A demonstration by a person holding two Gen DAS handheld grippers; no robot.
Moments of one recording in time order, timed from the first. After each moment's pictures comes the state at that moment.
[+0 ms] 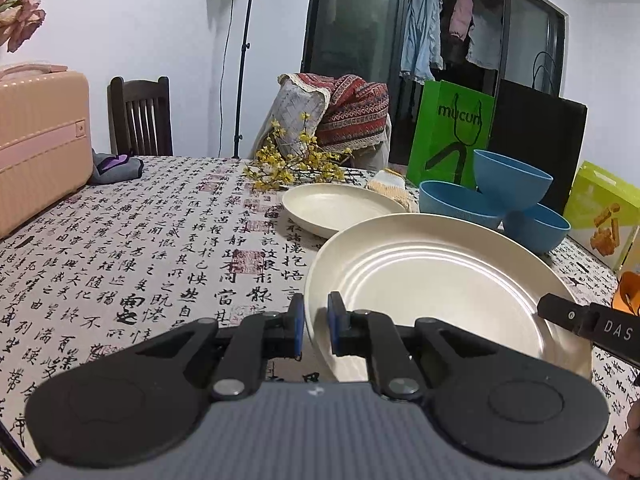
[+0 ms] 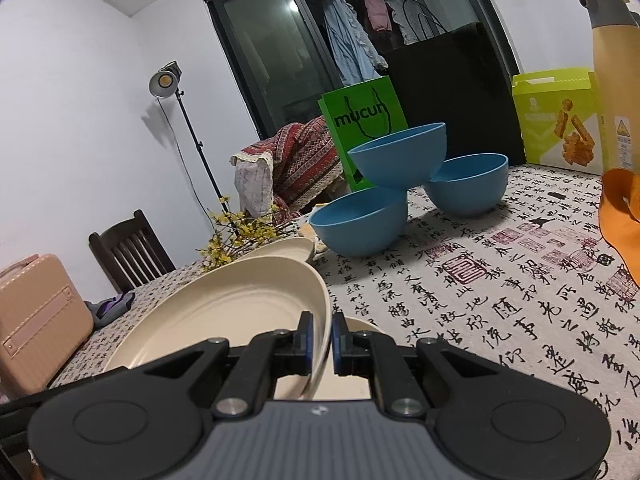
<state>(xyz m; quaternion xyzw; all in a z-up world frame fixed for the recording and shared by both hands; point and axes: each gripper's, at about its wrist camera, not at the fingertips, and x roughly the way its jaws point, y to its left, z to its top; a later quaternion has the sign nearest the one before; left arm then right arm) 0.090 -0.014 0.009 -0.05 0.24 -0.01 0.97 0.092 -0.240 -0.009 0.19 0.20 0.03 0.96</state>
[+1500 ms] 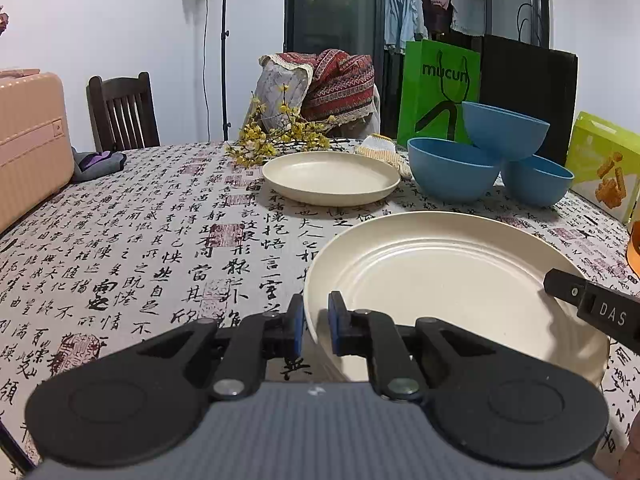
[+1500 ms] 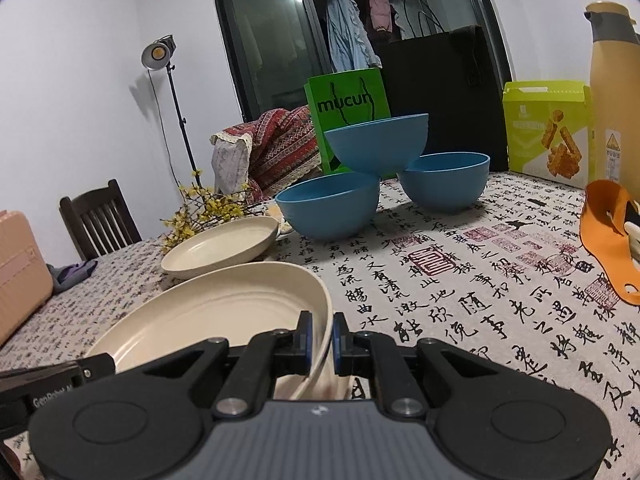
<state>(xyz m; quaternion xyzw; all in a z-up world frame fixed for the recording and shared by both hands) 0.107 -0.040 -0.022 -0.01 0.27 -0.01 0.96 0.102 -0.243 -0.036 0.12 0.21 -0.01 0.97</state>
